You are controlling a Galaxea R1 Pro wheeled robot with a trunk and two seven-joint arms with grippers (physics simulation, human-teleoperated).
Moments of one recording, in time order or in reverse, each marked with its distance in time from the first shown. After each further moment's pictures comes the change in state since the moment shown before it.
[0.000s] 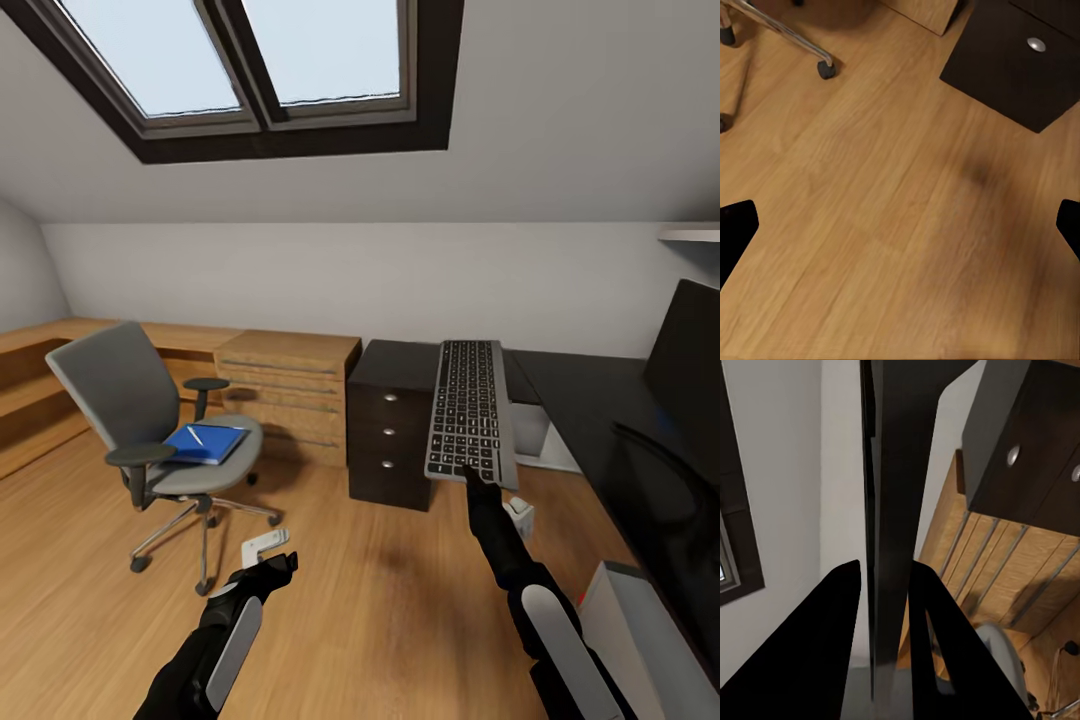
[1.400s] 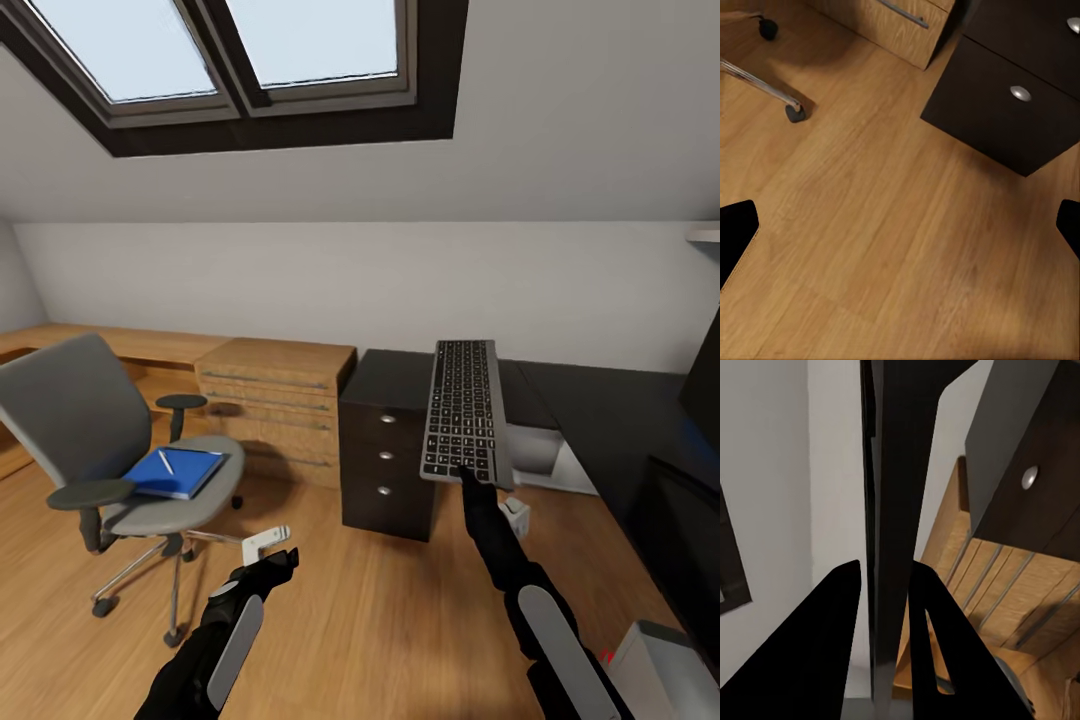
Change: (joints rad) left arm 0.000 -0.004 -0.001 -0.011 -0.001 -0.012 0.000; right arm 0.000 0.000 0.018 -0.002 0.002 0.000 -0.004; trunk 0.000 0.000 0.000
